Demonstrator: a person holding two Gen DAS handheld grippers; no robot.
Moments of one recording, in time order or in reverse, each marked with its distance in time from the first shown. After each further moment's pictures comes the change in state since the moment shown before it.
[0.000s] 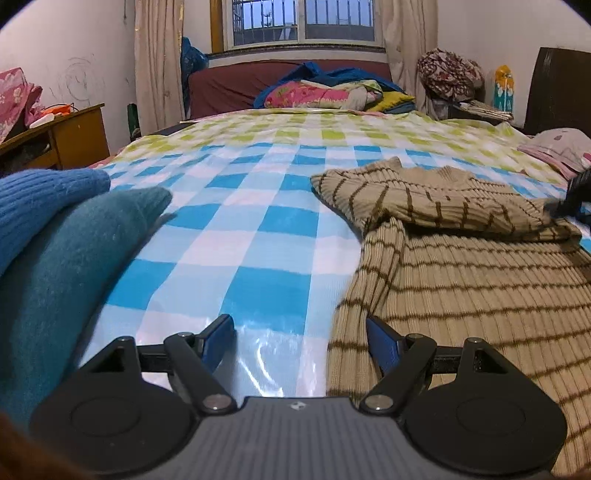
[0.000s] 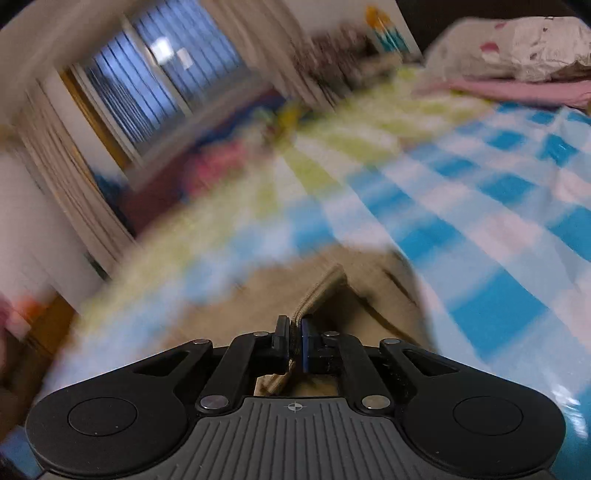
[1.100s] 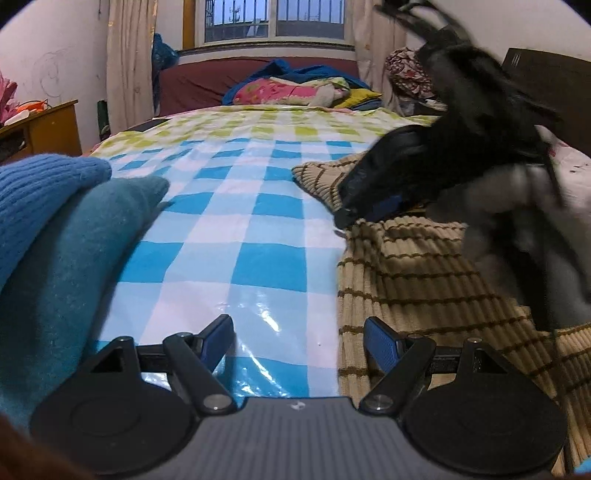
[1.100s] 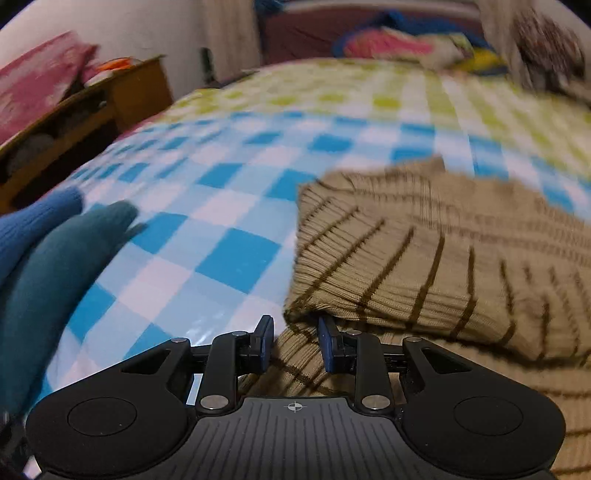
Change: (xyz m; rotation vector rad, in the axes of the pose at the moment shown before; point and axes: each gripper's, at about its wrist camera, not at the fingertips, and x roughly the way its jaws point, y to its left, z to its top) left arm -0.035 0.028 -0.015 0.023 0.009 -0.133; right arm 0.028 0.218 -0.114 -0.607 0.353 0.173
